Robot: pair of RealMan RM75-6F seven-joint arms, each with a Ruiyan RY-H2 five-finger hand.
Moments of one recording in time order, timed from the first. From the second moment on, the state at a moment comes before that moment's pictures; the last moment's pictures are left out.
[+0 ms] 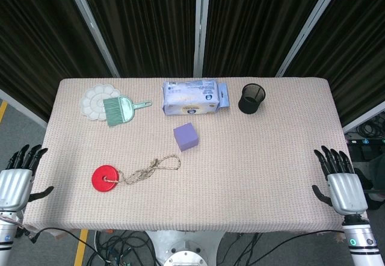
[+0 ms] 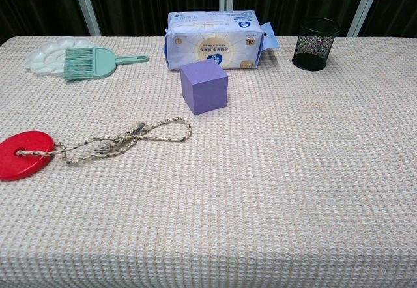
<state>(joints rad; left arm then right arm) -0.10 -1.14 -0.05 -1.60 1.48 1.48 0.10 0.12 -1.13 0.05 -1.68 -1.52 1.42 -0.17</state>
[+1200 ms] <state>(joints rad) -0.06 -1.11 -0.03 -1.58 1.48 1.50 0.00 1.02 -1.69 0.28 -1.56 -0.94 0.69 -0.59</state>
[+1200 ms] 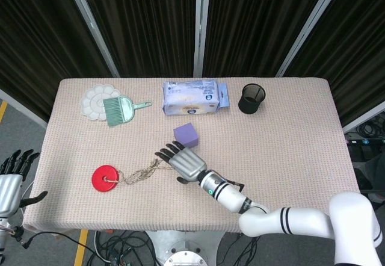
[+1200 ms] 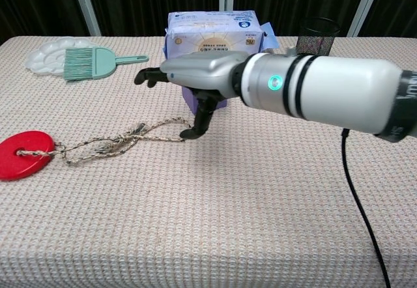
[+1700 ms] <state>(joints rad) -0.05 -1.12 -0.02 -1.55 1.48 1.50 -0.03 1.16 -1.84 0.27 -1.34 -0.87 0.66 -0.56</state>
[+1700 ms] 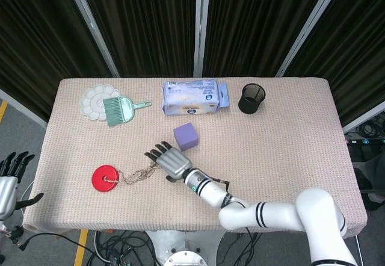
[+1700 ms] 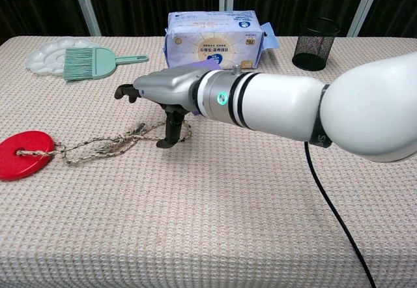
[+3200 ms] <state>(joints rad) -0.03 -1.12 -0.02 -1.50 1.47 1.50 -0.07 1.21 -2.05 0.25 -1.05 -1.02 0.68 -0.41</state>
